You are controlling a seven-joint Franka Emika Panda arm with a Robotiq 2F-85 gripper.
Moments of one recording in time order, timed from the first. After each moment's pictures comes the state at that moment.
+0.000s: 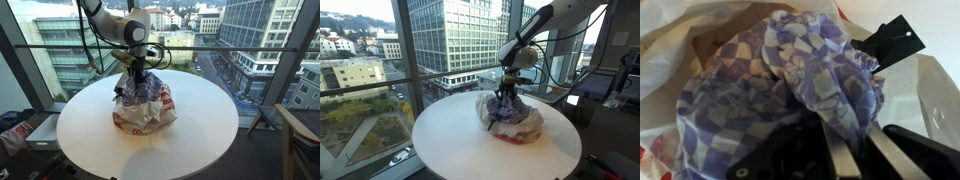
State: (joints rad) arm 0.06 0.43 0.02 -1.94 0.21 2.35 0.26
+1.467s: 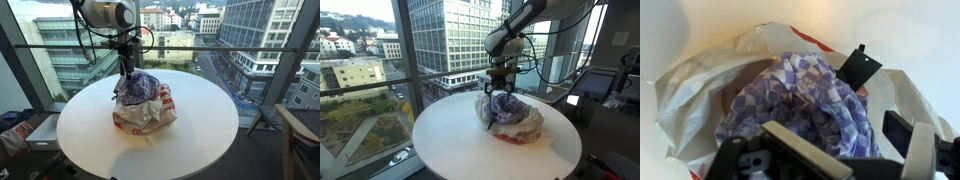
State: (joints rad) arm 0.21 0.43 -0.02 -1.78 0.04 2.03 0.73
